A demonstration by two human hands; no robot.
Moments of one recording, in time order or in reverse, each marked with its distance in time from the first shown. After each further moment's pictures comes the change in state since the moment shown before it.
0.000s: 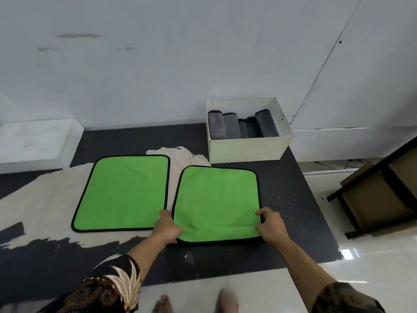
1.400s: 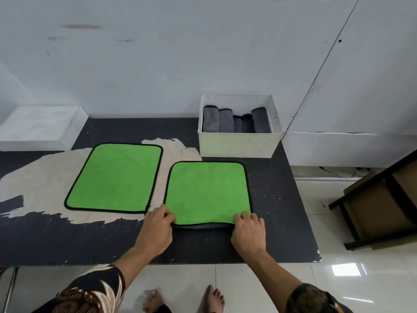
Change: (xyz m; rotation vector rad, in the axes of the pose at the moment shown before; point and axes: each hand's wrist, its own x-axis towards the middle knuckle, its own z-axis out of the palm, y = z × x) left_hand -0.050 -0.026 0.049 0.649 0.425 0.741; right_hand -0.046 0.013 0.005 -0.642 0.189 -0.444
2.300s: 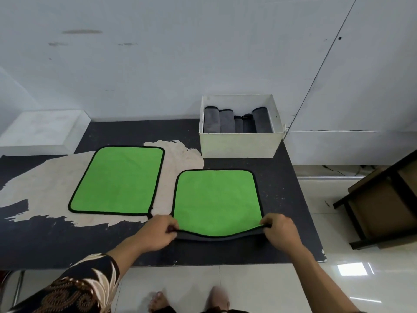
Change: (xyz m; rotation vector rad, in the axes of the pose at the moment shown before) left_hand 0.018 -0.009 -0.022 -0.178 -0.451 -0.076; right_hand 0.009 0.080 -0.020 0.470 -0.186 0.239
